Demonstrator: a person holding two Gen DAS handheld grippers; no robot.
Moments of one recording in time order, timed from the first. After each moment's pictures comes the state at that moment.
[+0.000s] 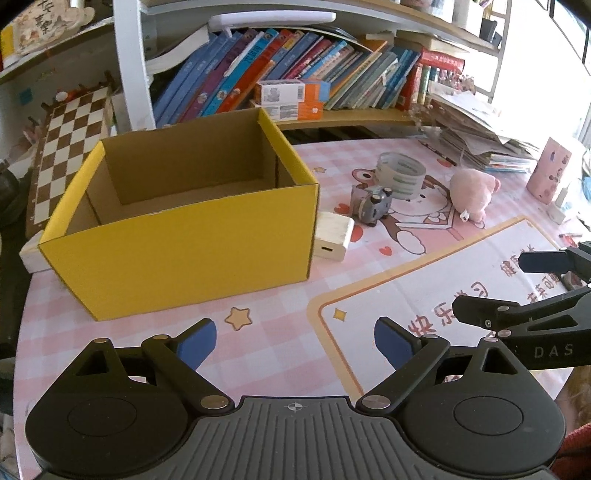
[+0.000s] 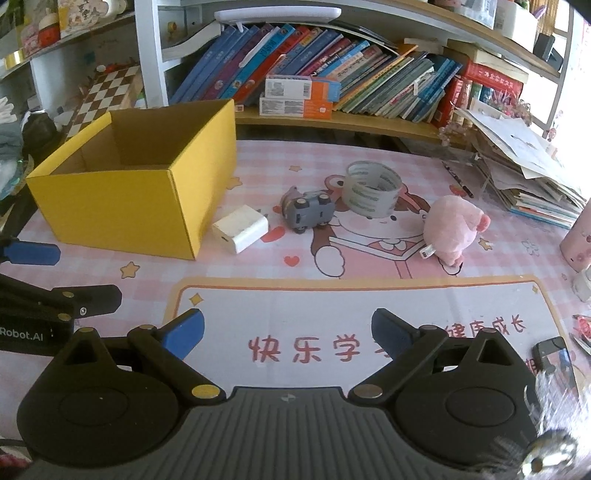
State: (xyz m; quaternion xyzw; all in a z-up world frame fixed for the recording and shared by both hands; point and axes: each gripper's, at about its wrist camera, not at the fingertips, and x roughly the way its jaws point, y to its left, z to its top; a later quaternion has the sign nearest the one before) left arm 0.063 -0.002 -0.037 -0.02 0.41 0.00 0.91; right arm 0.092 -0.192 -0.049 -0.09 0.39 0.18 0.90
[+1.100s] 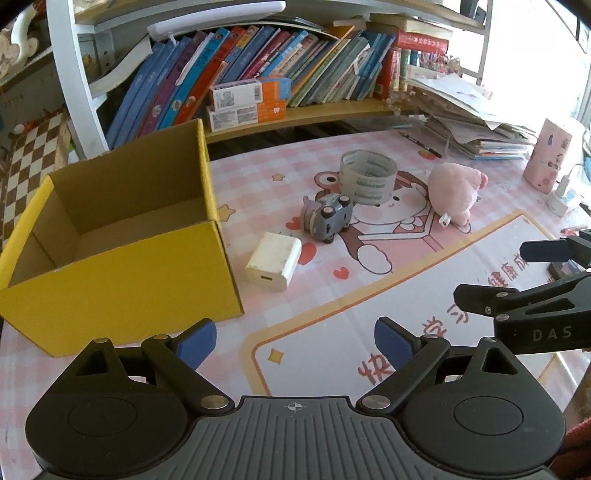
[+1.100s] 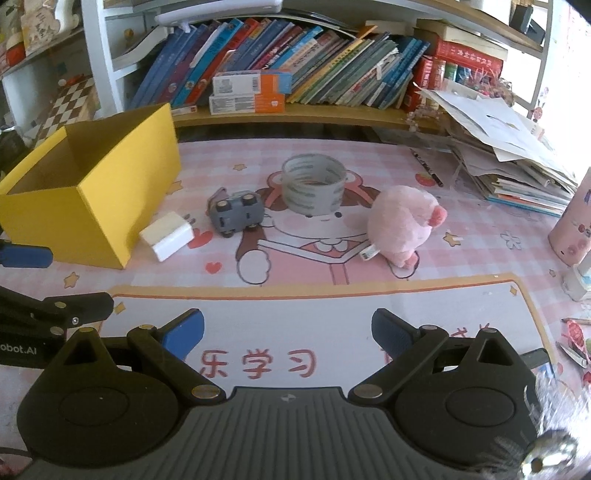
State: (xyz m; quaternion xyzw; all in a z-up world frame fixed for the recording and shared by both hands) left arm 0.112 -0.069 -0.042 0.01 0.42 0.00 0.91; right arm 0.144 -0.263 -0.057 -0.07 0.40 0.17 0.90
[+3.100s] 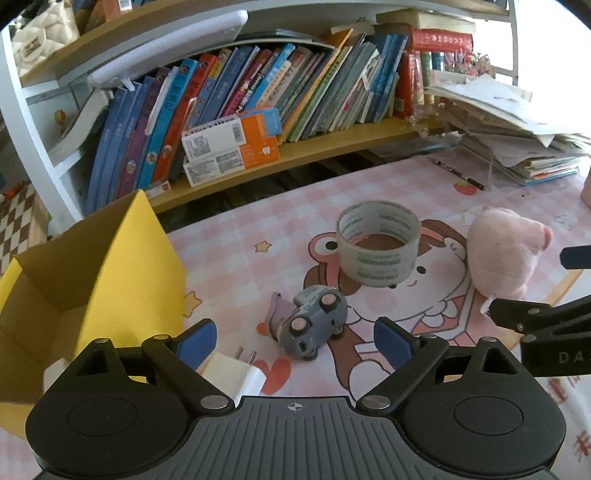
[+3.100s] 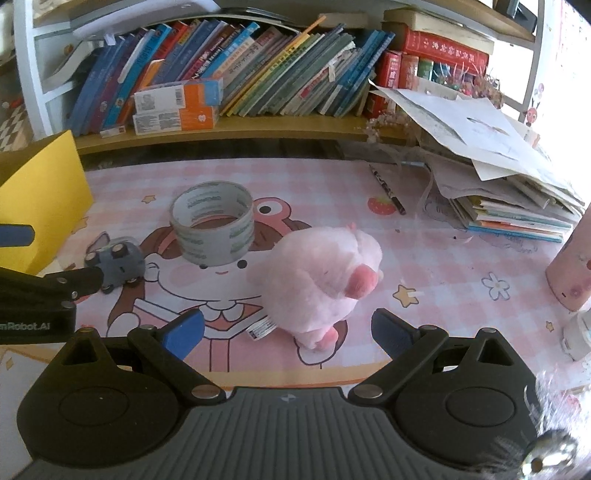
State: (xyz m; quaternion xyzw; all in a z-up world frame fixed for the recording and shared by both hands) left arm 0.236 -0.135 -0.074 0.07 0.38 0.07 0.92; right arm 0.264 -0.319 -0.091 -0.07 0.38 0.15 0.91
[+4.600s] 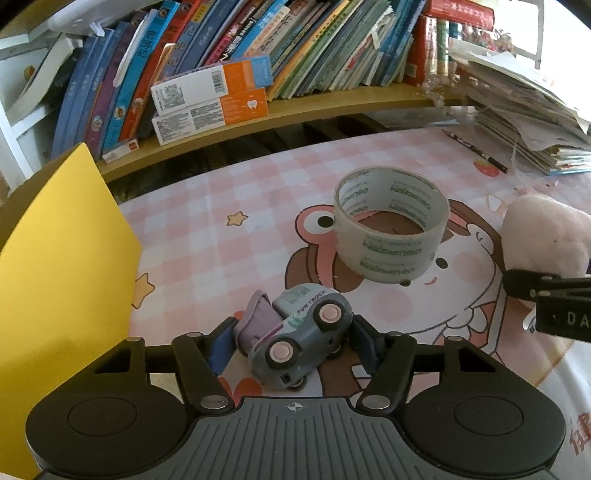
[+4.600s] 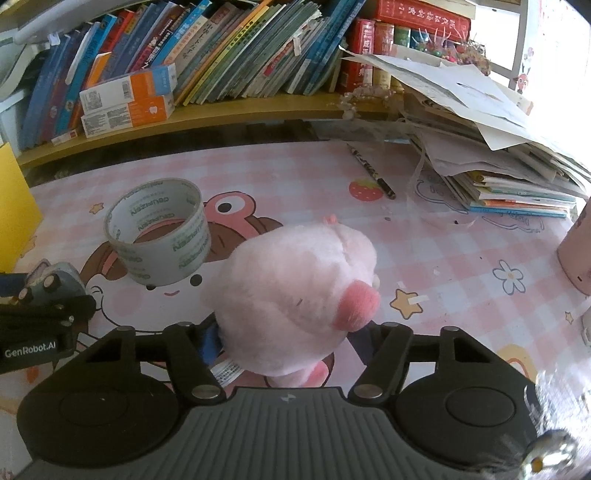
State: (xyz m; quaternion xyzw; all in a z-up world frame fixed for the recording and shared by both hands) left arm 0.284 -0.128 -0.117 0.04 0.42 0.06 0.90; right arm 0.311 -0.322 -0.121 -0.05 0.40 0.12 0.91
